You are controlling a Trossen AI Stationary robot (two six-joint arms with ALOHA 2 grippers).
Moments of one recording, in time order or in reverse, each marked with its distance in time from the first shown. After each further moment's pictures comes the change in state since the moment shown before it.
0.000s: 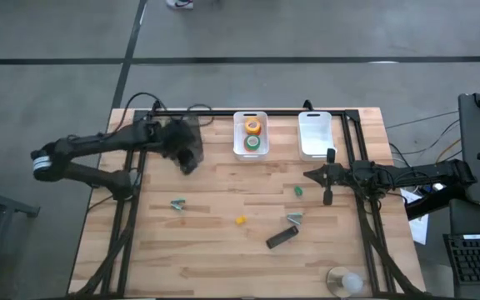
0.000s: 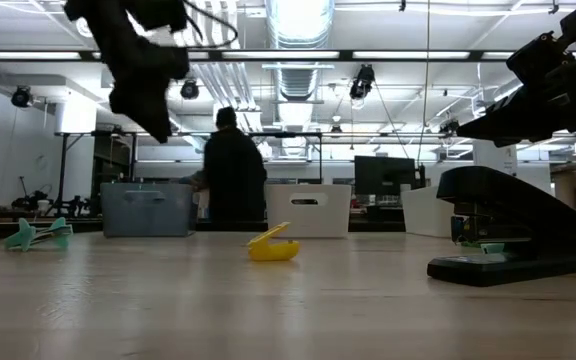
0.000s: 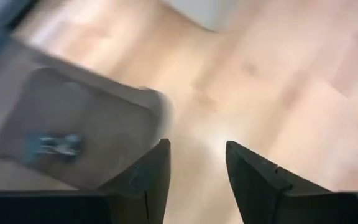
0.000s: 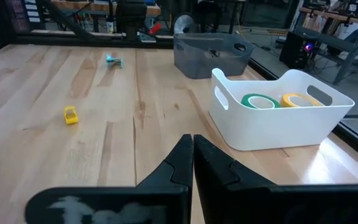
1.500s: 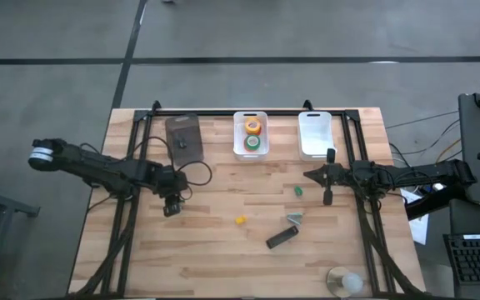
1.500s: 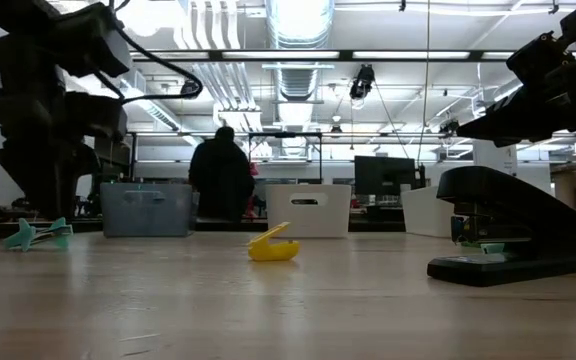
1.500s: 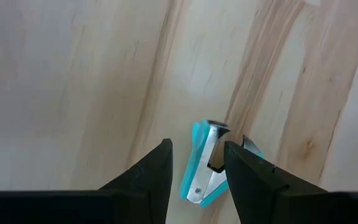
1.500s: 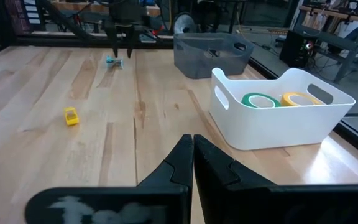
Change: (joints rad) left arm -0.400 -0.063 -0.446 0.189 0.090 -0.125; right arm 0.000 0.000 0.000 0.000 0.000 0.010
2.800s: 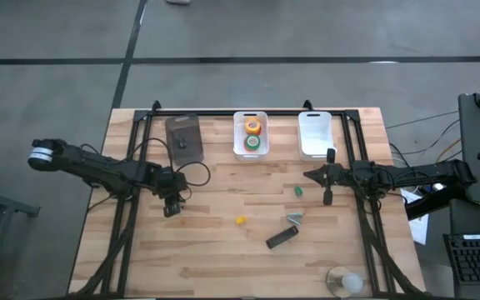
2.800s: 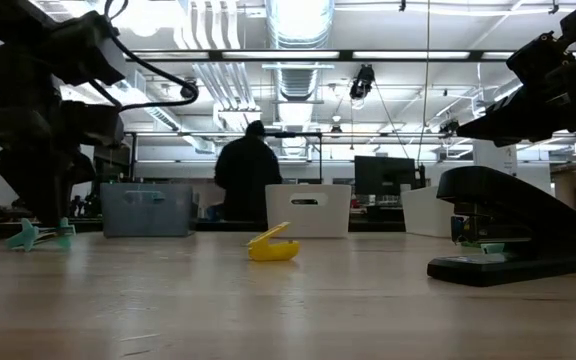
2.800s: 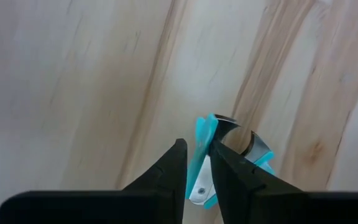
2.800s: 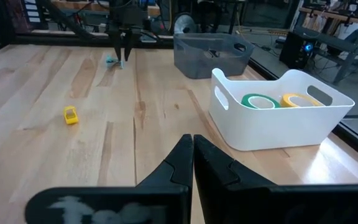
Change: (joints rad) left arm 0.000 -0.002 -0.053 0.063 0.003 -0.033; right arm 0.000 0.000 0.000 0.000 0.000 -0.010
